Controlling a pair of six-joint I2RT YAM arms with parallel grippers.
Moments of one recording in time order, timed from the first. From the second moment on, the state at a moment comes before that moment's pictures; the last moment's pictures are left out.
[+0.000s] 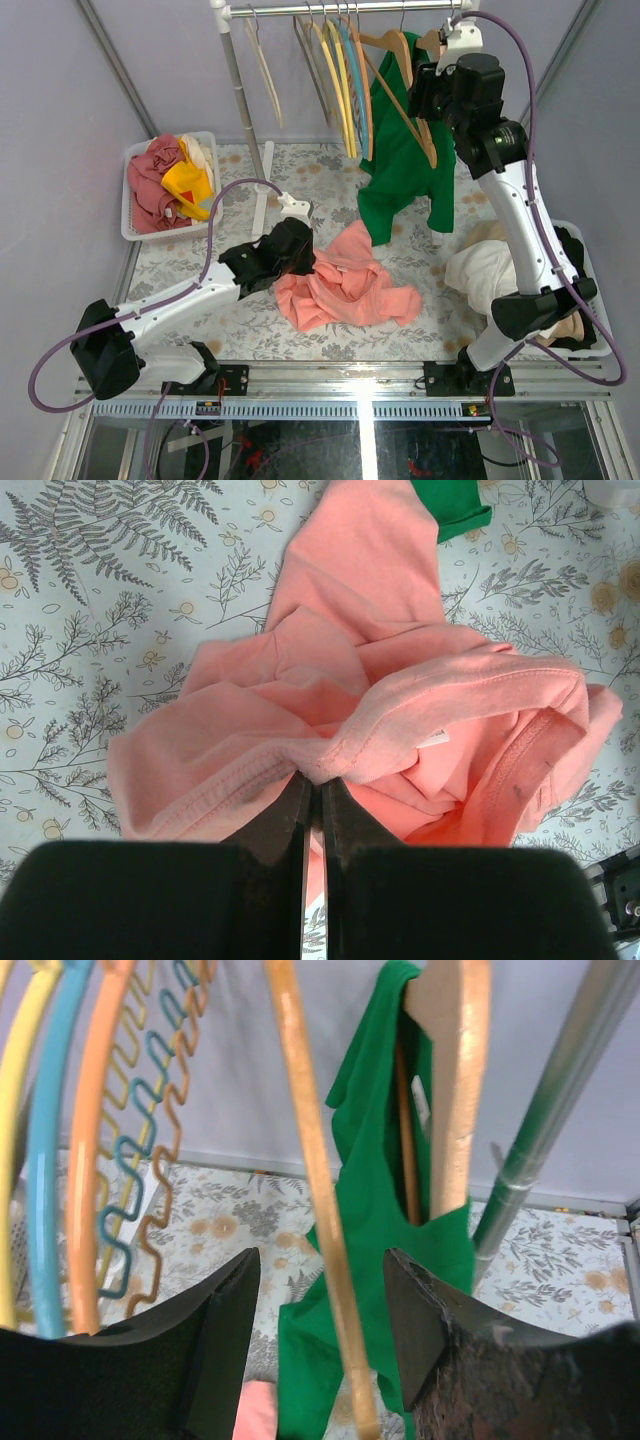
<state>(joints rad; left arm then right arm) -0.84 1.26 0.94 -0.41 -0.25 -0.58 0.35 1.63 2.04 -0.61 0.14 0.08</state>
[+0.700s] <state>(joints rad) -0.83 1.26 0.95 -0.42 -0.24 -0.57 0.29 1.78 2.06 -0.55 -0.02 0.09</state>
